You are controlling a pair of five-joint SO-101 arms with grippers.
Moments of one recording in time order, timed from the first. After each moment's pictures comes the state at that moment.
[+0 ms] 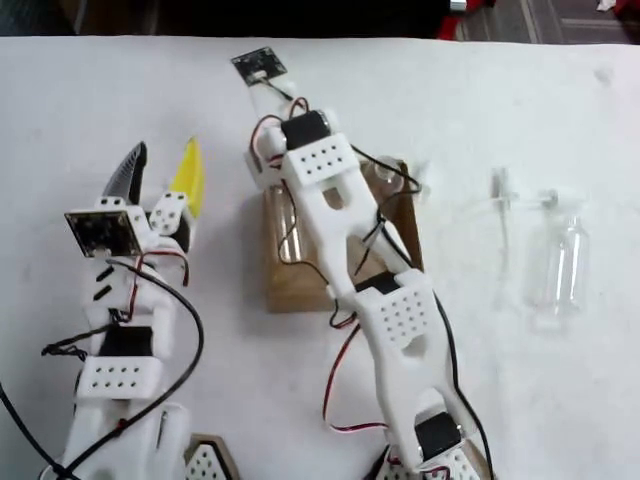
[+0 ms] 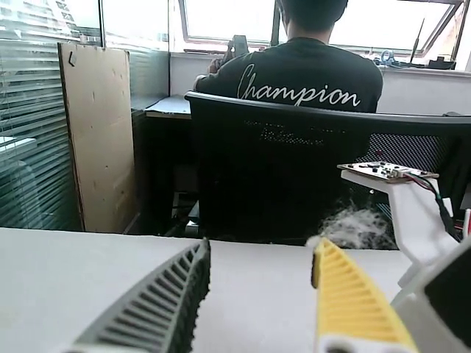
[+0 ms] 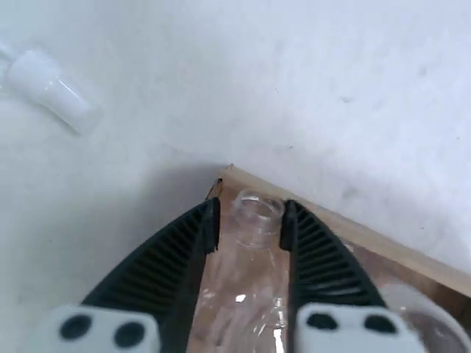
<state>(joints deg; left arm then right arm) -7.1 -57.1 80.9 -15.3 5.1 -29.8 47.4 -55.9 80.1 3.2</state>
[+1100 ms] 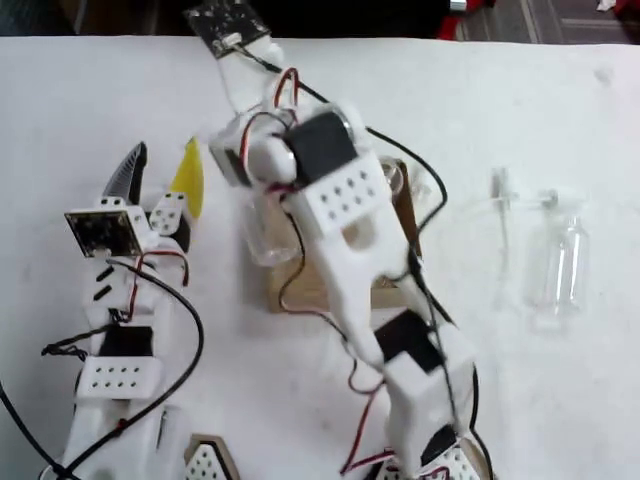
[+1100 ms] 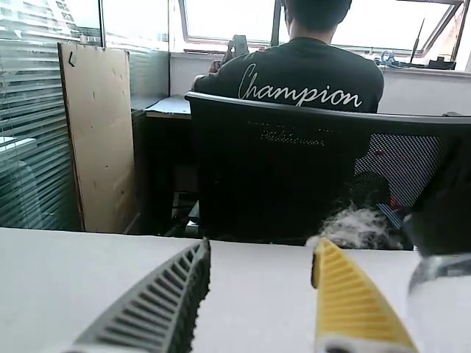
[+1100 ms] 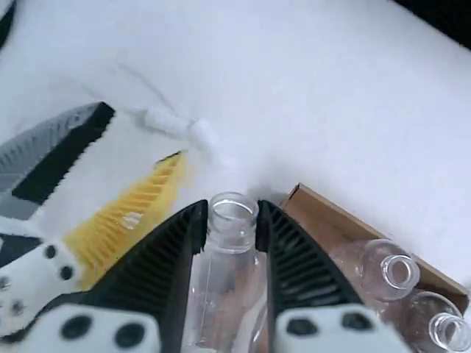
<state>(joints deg) -7.1 -57.1 80.9 -15.3 5.1 -38.2 17.6 -55.9 92.3 3.2</state>
